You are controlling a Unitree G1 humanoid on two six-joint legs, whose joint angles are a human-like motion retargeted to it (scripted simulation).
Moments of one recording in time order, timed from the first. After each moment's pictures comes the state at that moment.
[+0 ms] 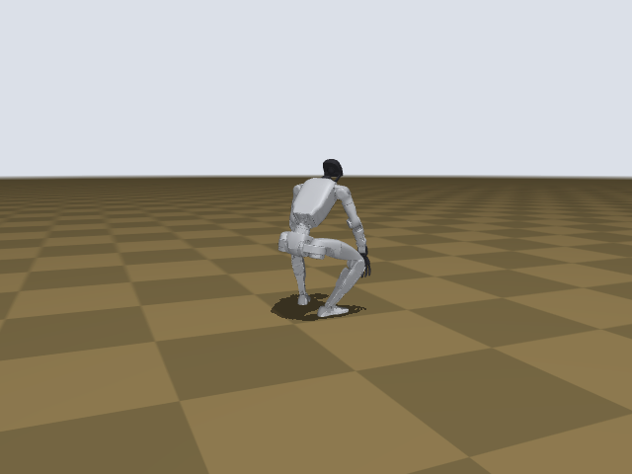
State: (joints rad) left arm -0.89 0.40 -0.15 1.22 0.97 -0.03 0.68; right arm -1.01 -0.48 0.59 1.27 -0.87 -0.12 0.24; waist 0.16 -0.08 0.52; left_leg -1.55 0.59 0.38 1.94 -0.61 0.26; right_leg -1.55 -0.30 -0.25 1.78 -0.59 -0.26
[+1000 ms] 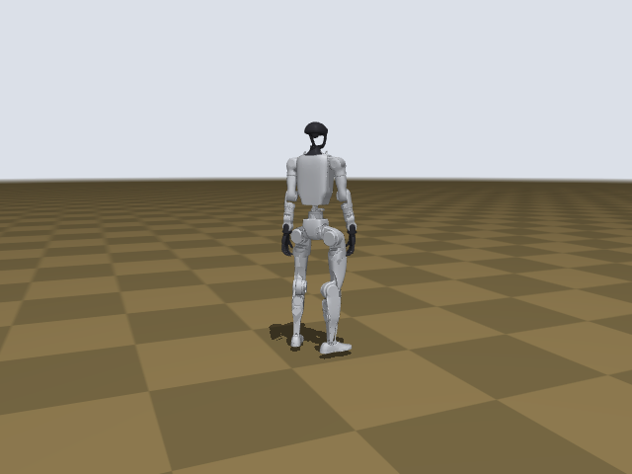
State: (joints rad) left arm 0.21 0.00 0.40 1.46 0.30 -0.07 0.08; right arm -0.09 -0.16 0.09 1.42 -0.56 -0.02 0.20; waist 0.07 0.00 0.01; left_leg 0.07 0.12 0.51 0.03 -0.03 -0.04; right_leg 0.10 -0.11 -0.48 -0.02 -0.05 0.09
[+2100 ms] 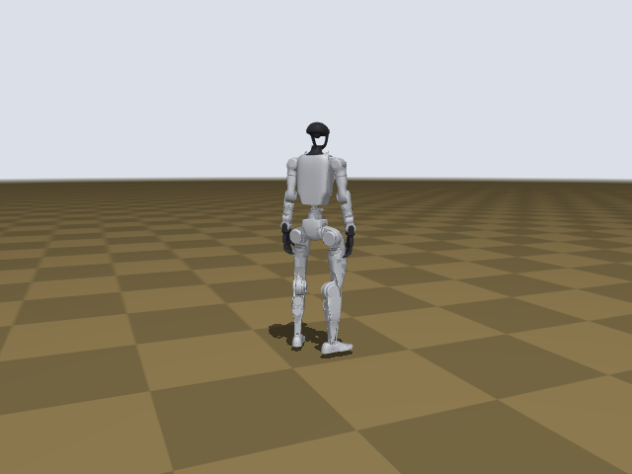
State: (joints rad) left arm 0.10 0.07 0.41 1.44 0.34 -0.01 -0.18; right arm -0.06 -0.18 0.10 1.47 -0.59 0.00 0.22; waist 0.06 0.02 0.06; left_leg 0.06 0.10 0.48 0.02 -0.03 -0.03; right_leg 0.09 -0.13 -0.51 -0.01 -0.04 0.09
